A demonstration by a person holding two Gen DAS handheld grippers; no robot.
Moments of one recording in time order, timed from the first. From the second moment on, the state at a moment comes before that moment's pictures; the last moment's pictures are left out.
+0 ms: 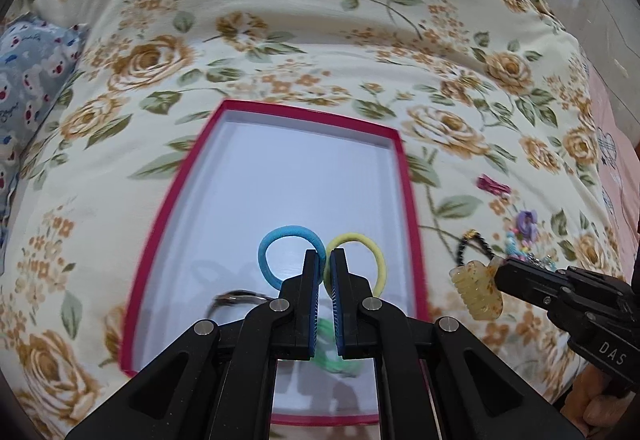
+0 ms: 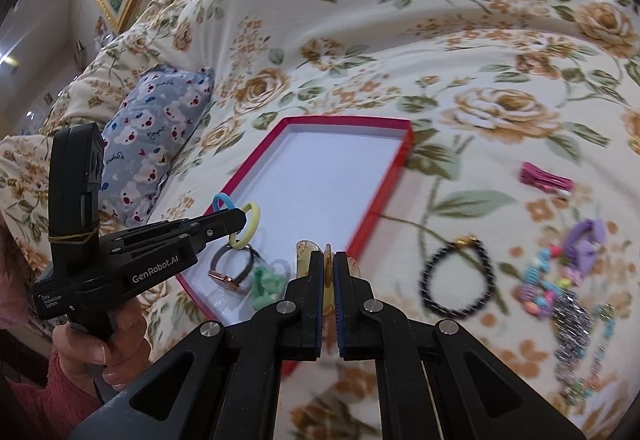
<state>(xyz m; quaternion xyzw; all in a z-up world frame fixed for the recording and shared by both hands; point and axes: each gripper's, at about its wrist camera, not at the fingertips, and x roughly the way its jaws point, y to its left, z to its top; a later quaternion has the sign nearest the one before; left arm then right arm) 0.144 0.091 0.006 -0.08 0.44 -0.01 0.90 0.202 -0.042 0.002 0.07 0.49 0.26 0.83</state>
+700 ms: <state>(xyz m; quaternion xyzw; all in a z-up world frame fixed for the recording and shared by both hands) 0.206 0.157 -0.050 -0.13 0.50 0.01 0.86 0.240 0.022 -0.055 0.04 0.54 0.28 0.79</state>
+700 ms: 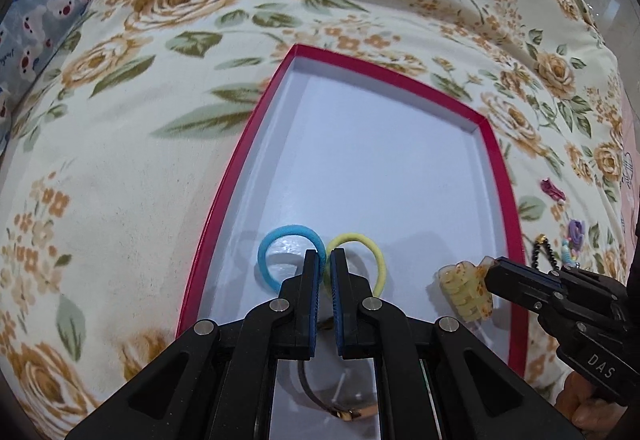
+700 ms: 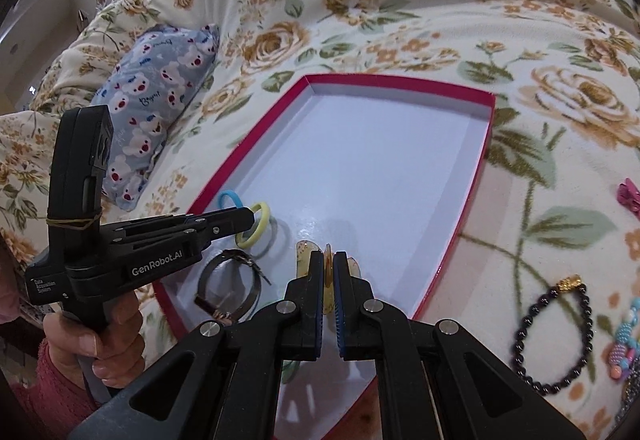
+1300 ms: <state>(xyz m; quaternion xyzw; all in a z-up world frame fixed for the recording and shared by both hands) 0.206 0.147 -0.054 -0.10 0.50 0.02 0.86 0.244 0.024 -0.060 0.04 0.55 0.28 0.78</state>
